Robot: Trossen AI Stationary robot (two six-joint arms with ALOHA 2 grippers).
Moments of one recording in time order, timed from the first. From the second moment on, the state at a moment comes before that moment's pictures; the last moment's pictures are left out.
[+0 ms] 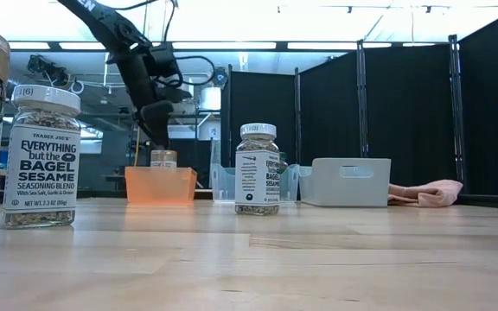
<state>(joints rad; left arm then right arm) 0.88 1.47 1.12 -0.66 -0.04 0.36 -0.06 1.13 1.86 -1.49 0.18 0.42</state>
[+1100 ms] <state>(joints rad) 0.39 1.37 1.35 -0.82 0.45 0.17 -0.06 1.13 1.86 -1.49 0.18 0.39</state>
